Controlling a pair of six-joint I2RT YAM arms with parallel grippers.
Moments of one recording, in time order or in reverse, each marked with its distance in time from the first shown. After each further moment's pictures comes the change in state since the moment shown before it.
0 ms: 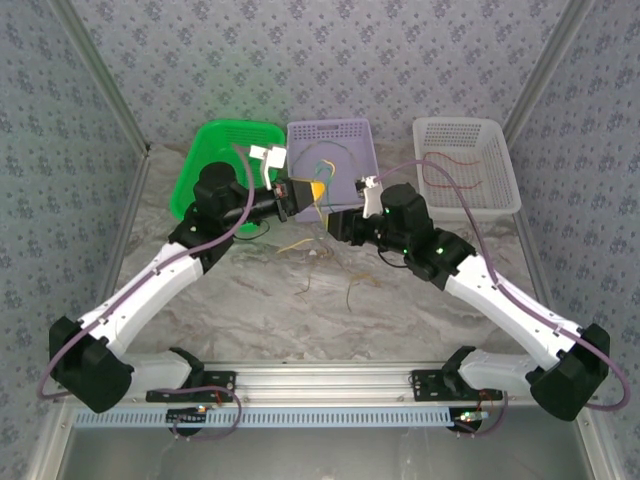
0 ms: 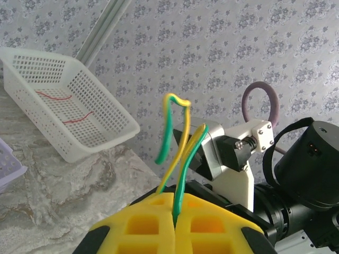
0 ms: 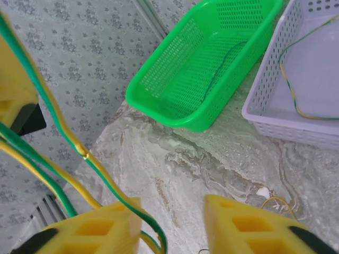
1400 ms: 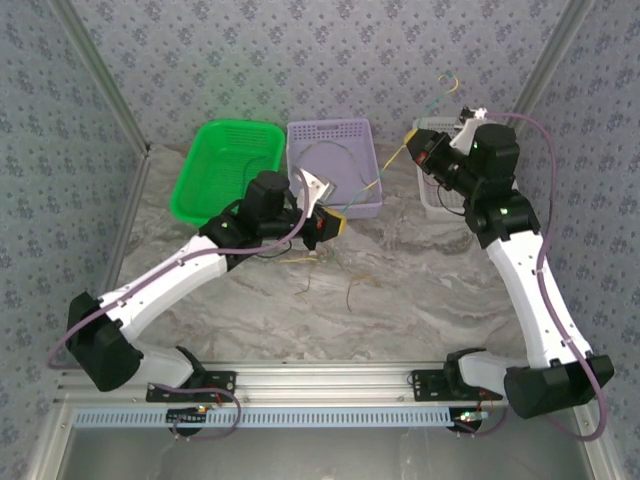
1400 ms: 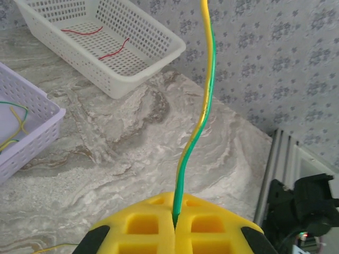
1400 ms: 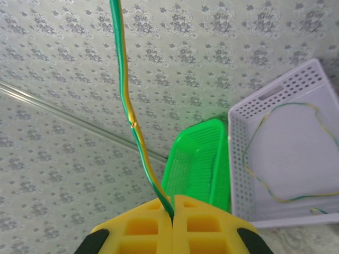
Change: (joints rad) left arm -0.203 0.134 0.122 -0.425 -0.227 0.484; right arm -0.521 0.042 0.322 -0.040 -0.174 0.399
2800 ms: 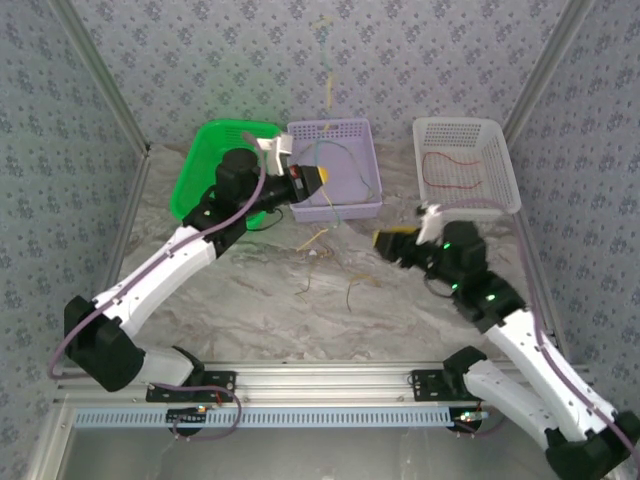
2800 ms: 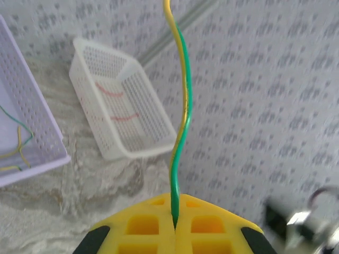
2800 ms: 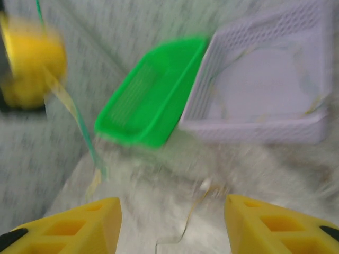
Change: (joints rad) left arm 0.178 -0.023 0.019 0.278 -0.026 -0.623; right arm 0.386 -0.462 -0.700 0.072 0.145 -0.393
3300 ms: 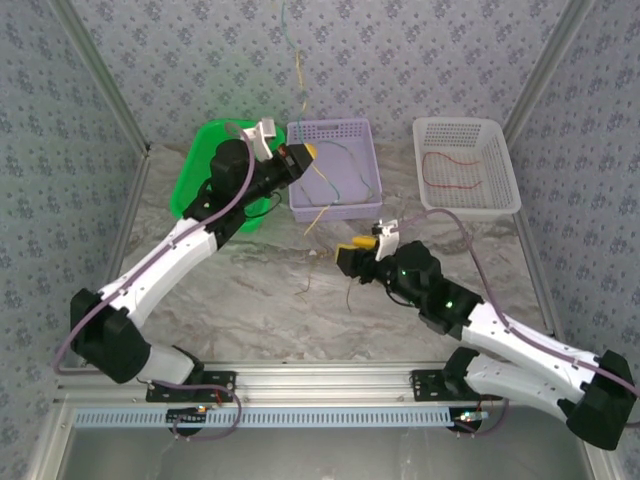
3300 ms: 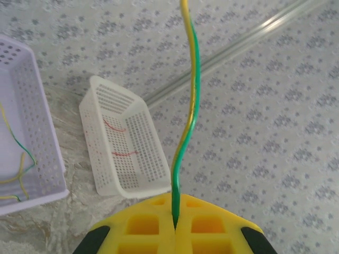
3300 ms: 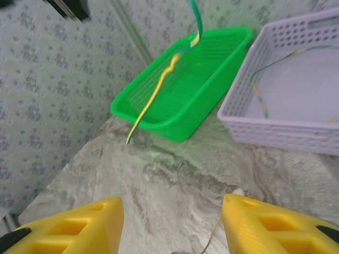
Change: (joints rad) left arm 0.058 0.085 0.049 0.077 -0.112 -0.141; right arm 0.290 0.106 -0.076 0.291 0.336 -0.029
